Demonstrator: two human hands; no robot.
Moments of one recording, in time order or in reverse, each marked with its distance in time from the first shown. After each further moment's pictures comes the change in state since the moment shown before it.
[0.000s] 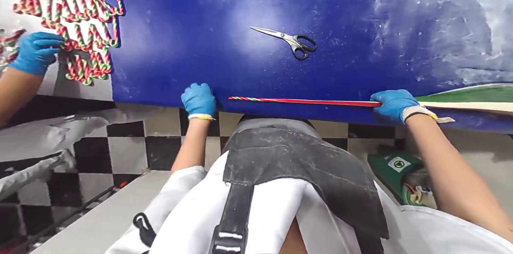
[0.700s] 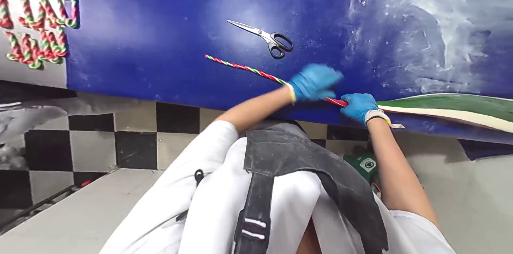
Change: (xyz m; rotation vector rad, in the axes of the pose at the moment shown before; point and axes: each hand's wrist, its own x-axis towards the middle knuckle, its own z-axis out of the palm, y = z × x) left_hand -0.028 0.372 0.056 -0.208 0.319 1.205; right_hand -0.001 -0.003 0.000 0.093 0.035 0.071
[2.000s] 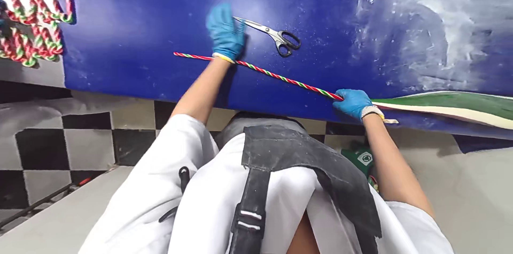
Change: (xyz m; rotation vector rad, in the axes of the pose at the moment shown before) left_hand -0.109 -0.224 -0.113 0.186 0.318 -0.802; right_hand 0.008 -0.035 -0.009 0.127 0.022 -0.043
